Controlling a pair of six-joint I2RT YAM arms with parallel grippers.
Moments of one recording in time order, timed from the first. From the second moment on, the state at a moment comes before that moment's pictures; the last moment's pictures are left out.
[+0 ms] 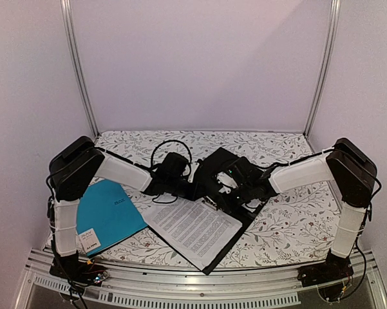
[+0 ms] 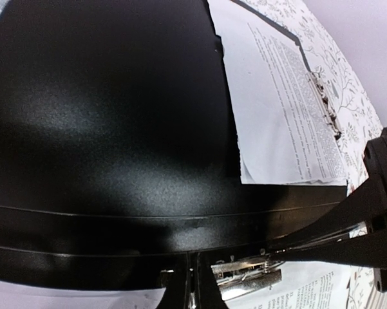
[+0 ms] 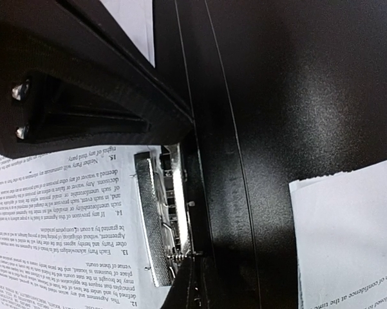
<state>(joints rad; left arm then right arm) -0.80 2.10 1.16 0.16 0.25 -0.38 0.82 1.89 1.02 -0.12 -0.12 0.15</state>
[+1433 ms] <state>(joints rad) -0.82 2.09 1.16 0.16 0.20 -0.38 0.85 1.90 1.08 -0.19 -0.08 0.11</state>
